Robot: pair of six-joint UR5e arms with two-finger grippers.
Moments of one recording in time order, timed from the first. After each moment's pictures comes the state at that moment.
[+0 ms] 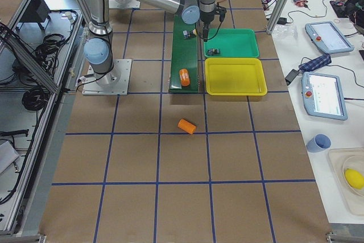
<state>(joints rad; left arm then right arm) -1.75 -1.87 -1.82 -1.14 1.46 -0.01 1.67 -1.36 1.77 -2.01 -1.63 0.28</state>
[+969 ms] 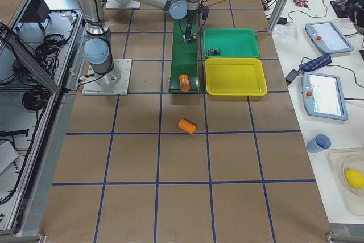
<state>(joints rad) -1.76 -1.85 -1.86 -1.13 1.50 -0.02 1.73 -1.42 1.89 -1.96 -1.60 0.25</state>
